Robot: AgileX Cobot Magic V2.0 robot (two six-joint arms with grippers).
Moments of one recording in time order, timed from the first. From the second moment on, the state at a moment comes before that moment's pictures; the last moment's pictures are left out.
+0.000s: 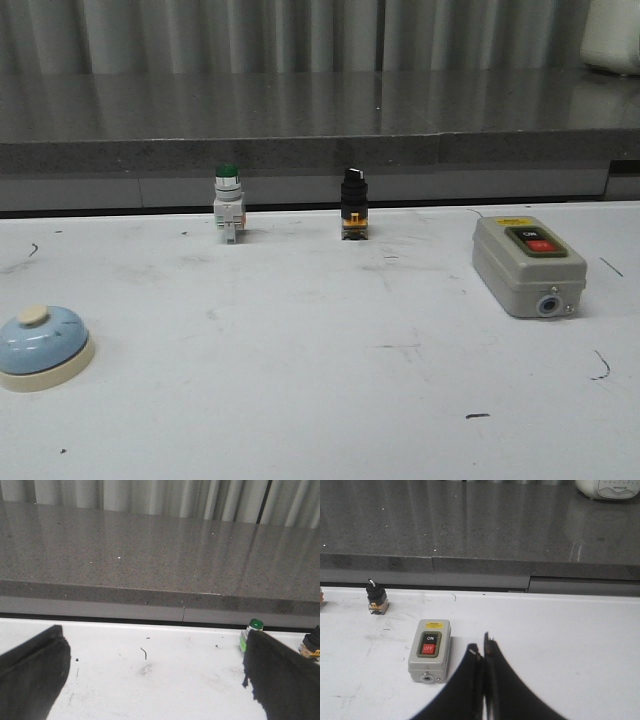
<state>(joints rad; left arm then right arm) 0.01 0.39 -0.44 -0.11 0.28 0.00 0.01 0.32 -0.52 0.07 0.51 -0.03</state>
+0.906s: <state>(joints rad) -0.30 1.44 -0.84 -0.11 0.65 0.00 0.01 0.32 -0.52 0.07 0.48 -0.03</state>
